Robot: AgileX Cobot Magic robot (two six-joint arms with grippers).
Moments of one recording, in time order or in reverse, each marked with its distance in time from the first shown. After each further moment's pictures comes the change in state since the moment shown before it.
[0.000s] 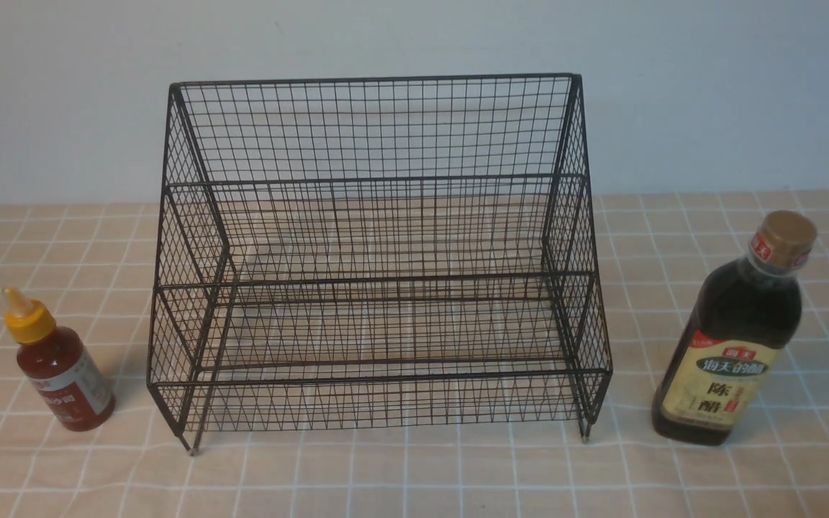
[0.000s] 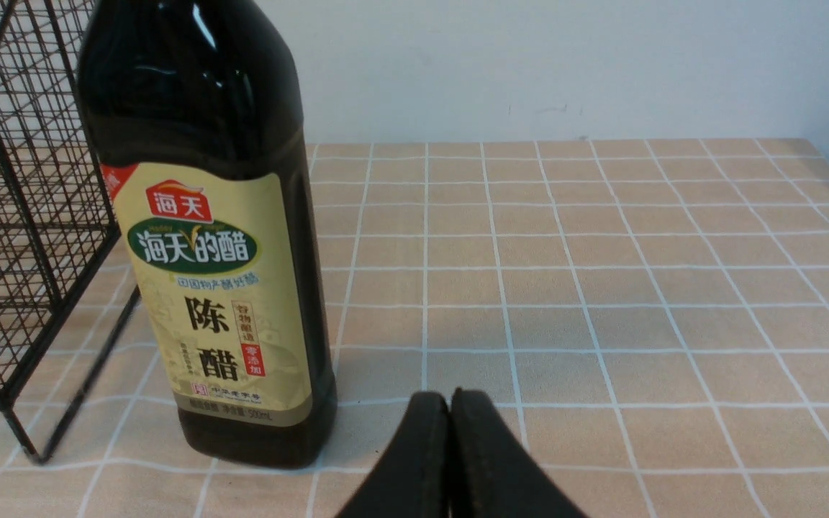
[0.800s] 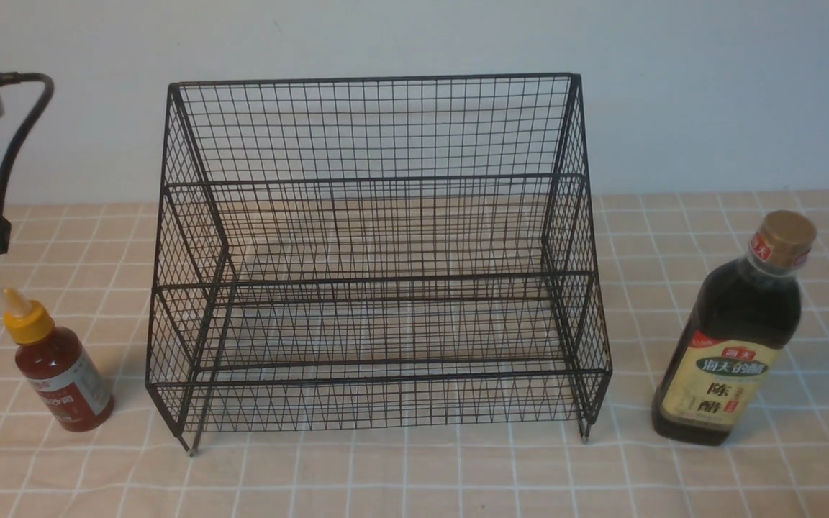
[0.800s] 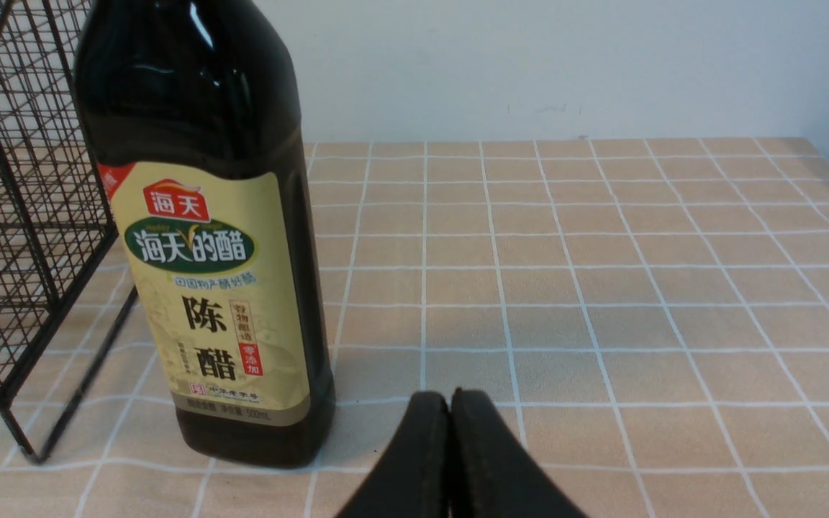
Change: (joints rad) right arm 0.000 0.000 0.000 0.000 0.000 0.000; left arm 0.239 0.821 -0.441 -0.043 0.426 0.338
